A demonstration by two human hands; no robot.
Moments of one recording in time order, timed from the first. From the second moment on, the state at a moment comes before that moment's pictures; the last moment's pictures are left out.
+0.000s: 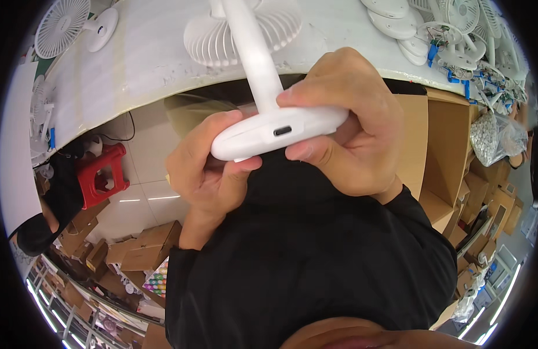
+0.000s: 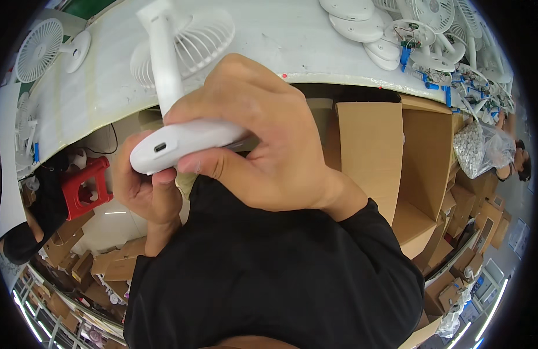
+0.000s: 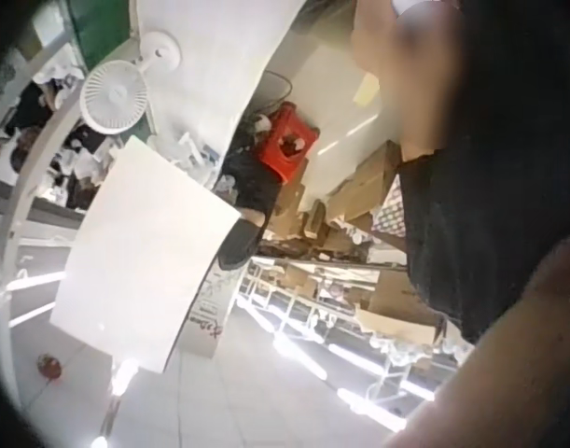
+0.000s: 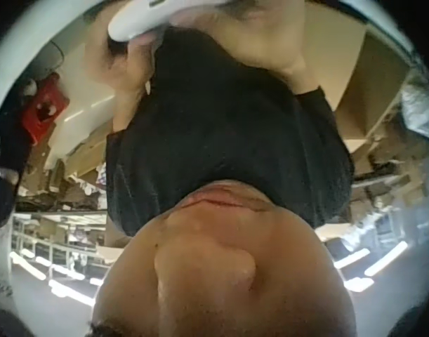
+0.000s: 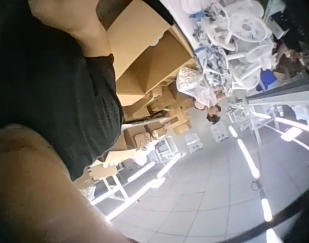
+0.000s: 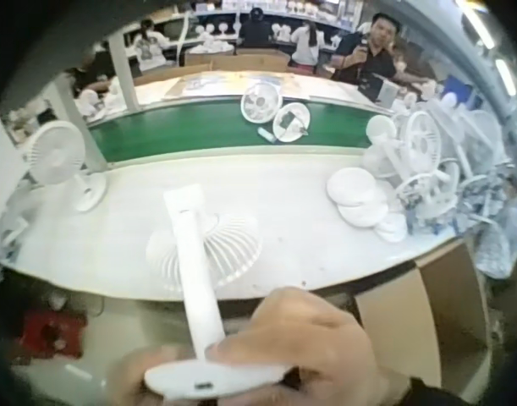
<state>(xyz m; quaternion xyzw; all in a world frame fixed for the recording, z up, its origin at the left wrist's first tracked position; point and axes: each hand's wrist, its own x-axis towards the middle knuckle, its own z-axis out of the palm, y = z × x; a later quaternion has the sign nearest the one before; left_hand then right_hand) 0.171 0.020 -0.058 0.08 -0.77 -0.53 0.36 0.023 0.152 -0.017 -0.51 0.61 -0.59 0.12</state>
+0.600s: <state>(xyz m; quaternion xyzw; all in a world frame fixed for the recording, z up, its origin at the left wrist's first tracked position) 0.152 0.003 -0.046 -0.07 -0.76 -0.49 0.42 0.025 0.150 -0.007 -0.60 0.53 -0.59 -0.08</state>
